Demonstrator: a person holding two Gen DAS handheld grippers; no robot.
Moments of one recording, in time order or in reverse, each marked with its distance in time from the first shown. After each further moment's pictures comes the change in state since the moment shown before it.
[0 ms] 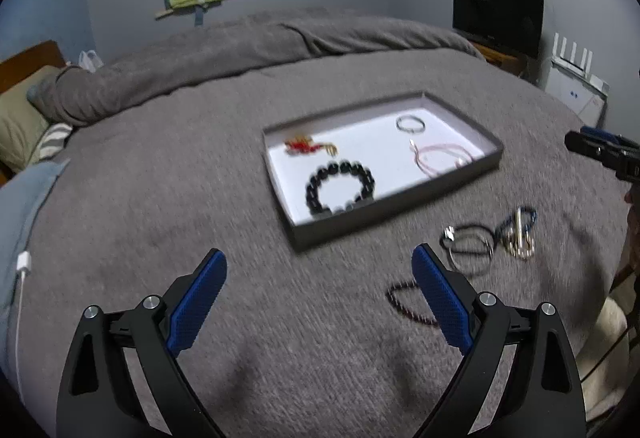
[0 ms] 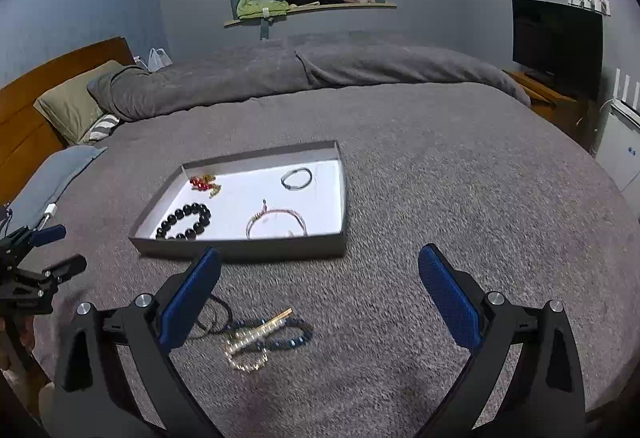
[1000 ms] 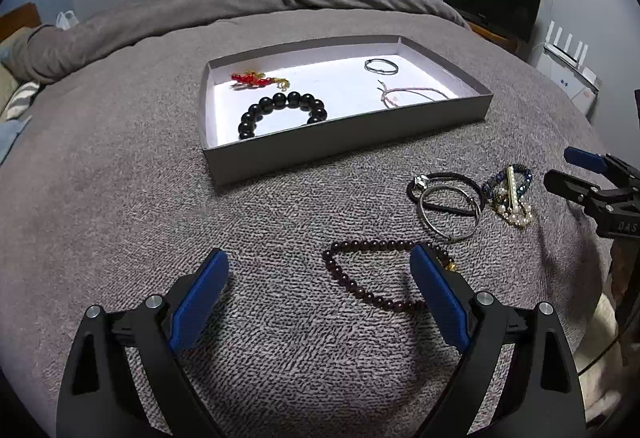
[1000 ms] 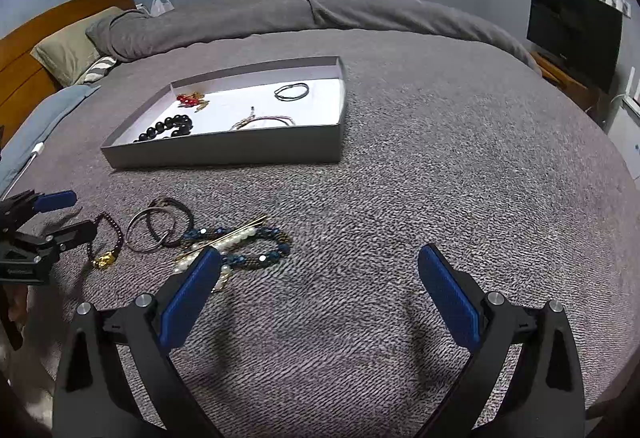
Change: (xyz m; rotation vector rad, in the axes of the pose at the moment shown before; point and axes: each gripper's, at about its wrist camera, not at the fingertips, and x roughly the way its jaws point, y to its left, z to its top) left arm 0.049 -0.032 -0.030 -0.056 0.111 -0.099; right arm 0.038 -0.009 -0.057 -0.069 0.149 -0.013
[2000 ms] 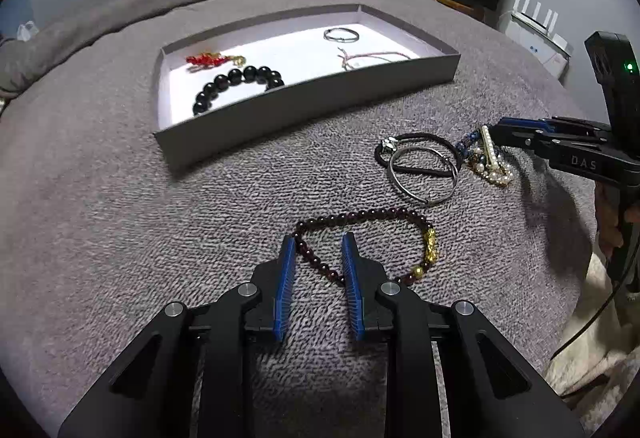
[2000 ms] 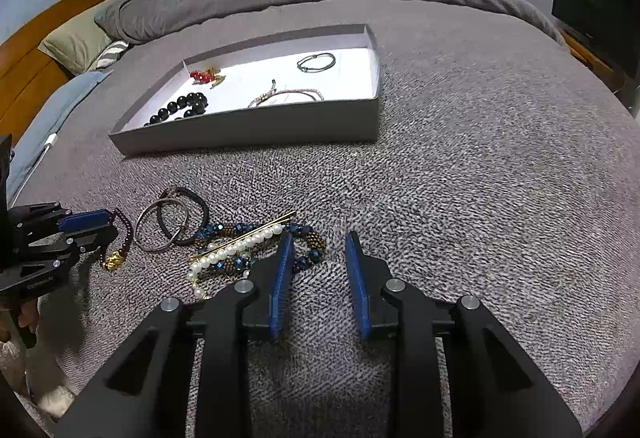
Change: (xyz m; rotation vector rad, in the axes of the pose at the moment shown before) left arm 0.016 -0.008 -0.008 0.097 0.083 -0.109; right arm 0.029 0.015 0.008 -0.012 0.127 0.096
